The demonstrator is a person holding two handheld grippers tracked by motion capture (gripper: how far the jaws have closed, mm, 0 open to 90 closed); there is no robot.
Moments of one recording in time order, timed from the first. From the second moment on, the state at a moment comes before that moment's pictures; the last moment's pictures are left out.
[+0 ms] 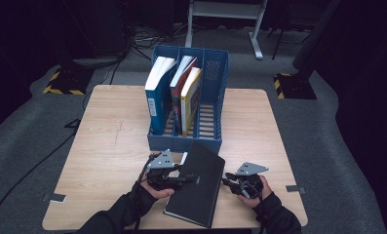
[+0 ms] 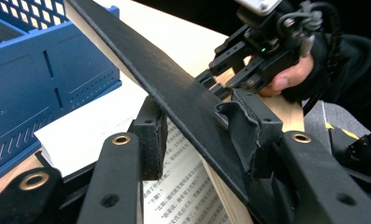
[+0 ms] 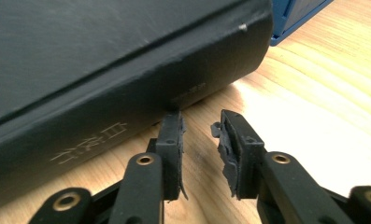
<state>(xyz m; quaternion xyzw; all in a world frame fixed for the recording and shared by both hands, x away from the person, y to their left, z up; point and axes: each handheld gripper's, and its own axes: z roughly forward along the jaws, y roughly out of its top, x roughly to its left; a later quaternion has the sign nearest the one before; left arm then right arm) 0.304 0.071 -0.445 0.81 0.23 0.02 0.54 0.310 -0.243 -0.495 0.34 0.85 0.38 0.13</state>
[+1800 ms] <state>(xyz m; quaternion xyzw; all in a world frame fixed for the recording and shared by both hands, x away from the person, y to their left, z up) 0.281 0.091 -0.423 0.81 0.12 0.05 0.58 0.281 -0.249 -0.432 0.24 0.79 0.53 0.20</state>
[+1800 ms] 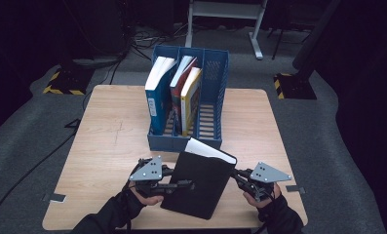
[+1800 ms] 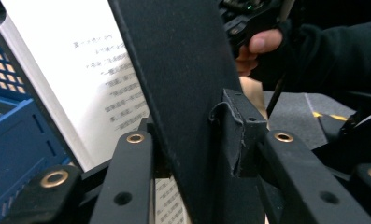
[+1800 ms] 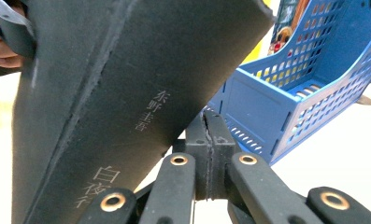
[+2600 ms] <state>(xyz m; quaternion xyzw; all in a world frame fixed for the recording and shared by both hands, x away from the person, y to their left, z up) 0.284 0.085 -0.428 0.81 0.13 0.09 0.56 0.266 -0.249 -0.413 0.21 0.79 0.53 0.23</state>
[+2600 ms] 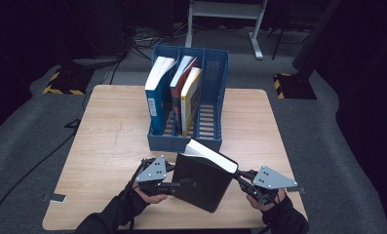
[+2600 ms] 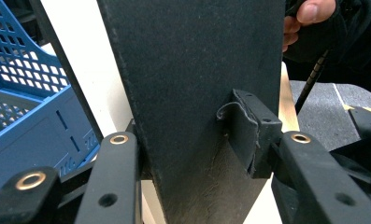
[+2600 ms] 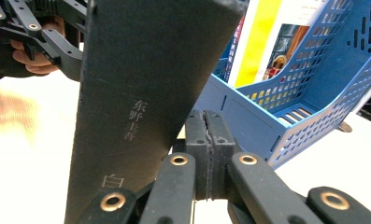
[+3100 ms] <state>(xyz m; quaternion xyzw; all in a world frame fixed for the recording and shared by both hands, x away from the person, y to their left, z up) 0.279 0.094 -0.429 0.83 0.12 0.08 0.54 0.252 -0.243 -0.407 0.17 0.81 0.52 0.23</state>
